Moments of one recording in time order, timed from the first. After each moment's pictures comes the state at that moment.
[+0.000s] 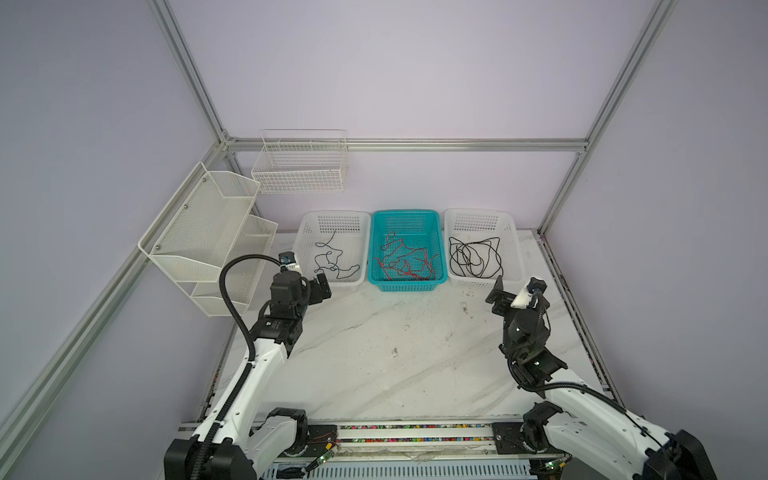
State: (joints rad) left arm -0.09 1.00 0.70 -0.17 -0.21 -0.26; right arm 0.48 0.95 0.38 0.54 0.78 0.16
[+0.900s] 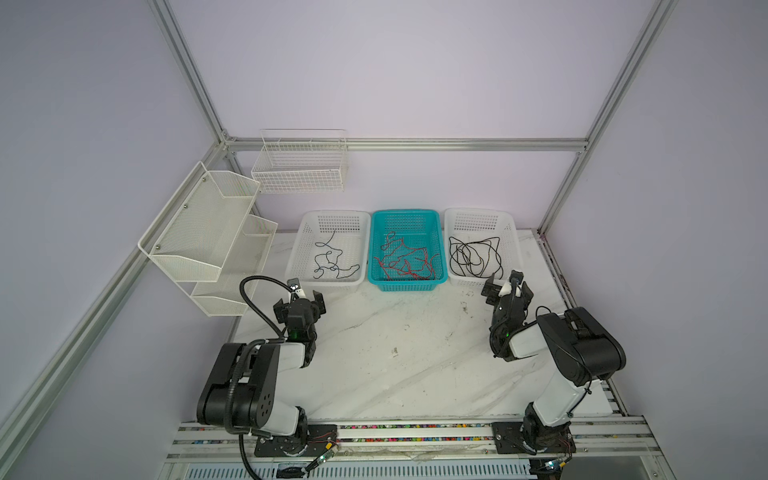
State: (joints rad) left arm -0.04 1.52 0.38 0.78 -0.43 -0.06; right arm 0.21 1.75 0.43 1.27 0.53 0.06
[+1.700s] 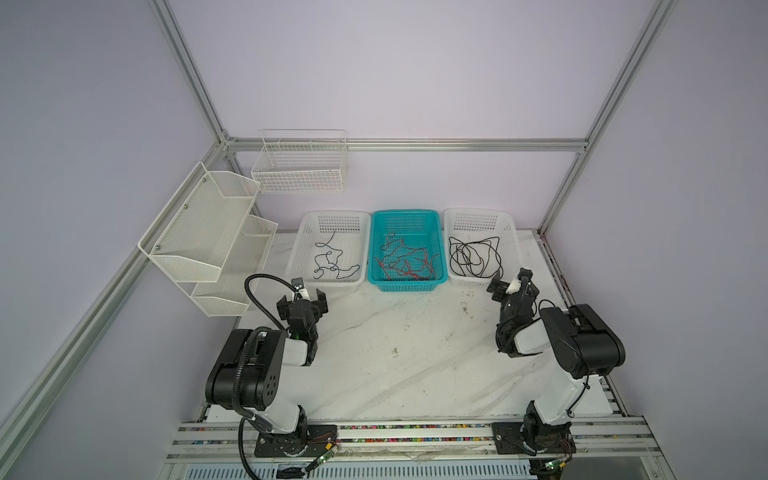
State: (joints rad) left arm -0.04 1.59 0.38 0.92 -0.40 -0.02; right arm 0.14 1.79 0.44 1.31 0.42 0.10
